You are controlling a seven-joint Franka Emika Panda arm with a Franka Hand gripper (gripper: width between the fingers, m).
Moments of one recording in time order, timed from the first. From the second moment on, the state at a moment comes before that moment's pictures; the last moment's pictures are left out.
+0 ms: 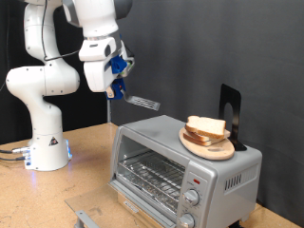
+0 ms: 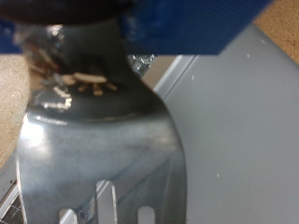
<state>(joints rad) -0.28 -0.44 0.25 -2.35 0.38 1.87 -0.01</state>
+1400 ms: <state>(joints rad) -0.28 -0.28 0.36 -2.31 0.37 2.08 0.17</state>
